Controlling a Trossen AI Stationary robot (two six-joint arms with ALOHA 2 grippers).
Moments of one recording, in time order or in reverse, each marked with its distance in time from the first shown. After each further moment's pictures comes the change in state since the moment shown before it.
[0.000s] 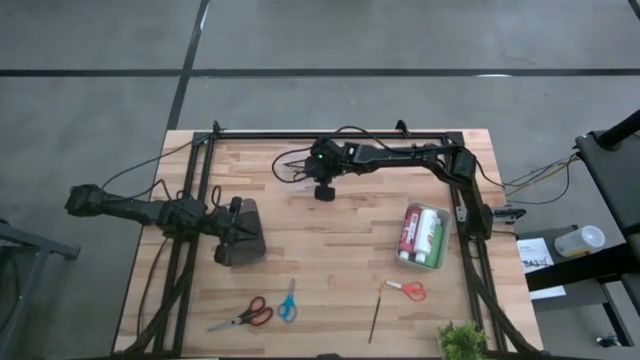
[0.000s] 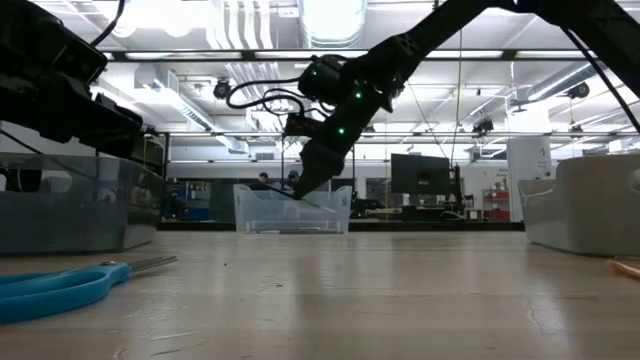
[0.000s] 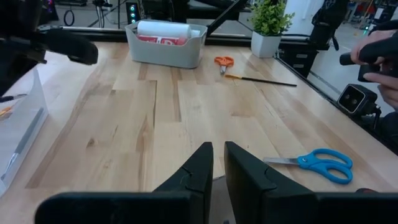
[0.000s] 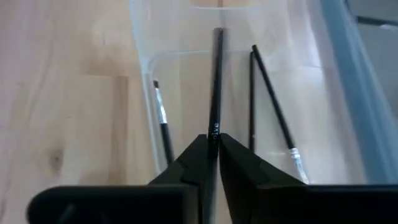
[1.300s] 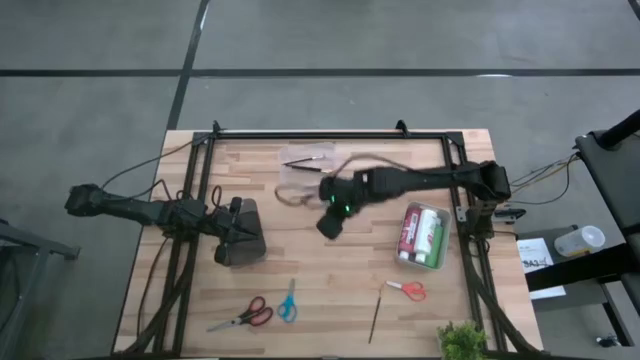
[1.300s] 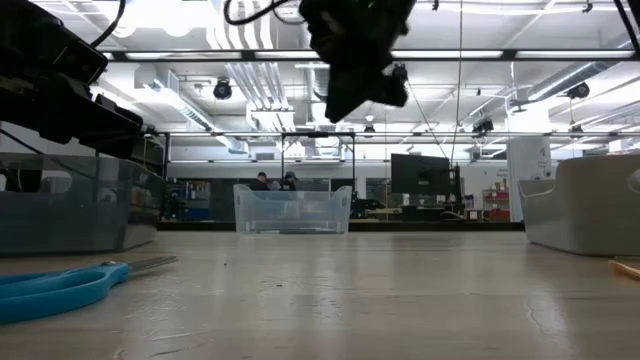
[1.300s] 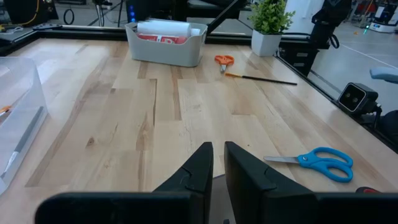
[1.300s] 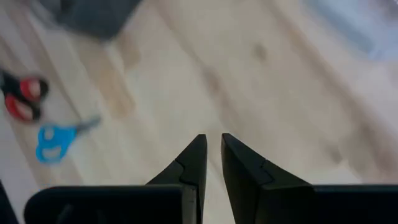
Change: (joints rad) left arm 0.000 0.005 0.000 0.000 0.000 0.000; right arm 0.320 -0.252 0.074 -0.533 -0.006 0.966
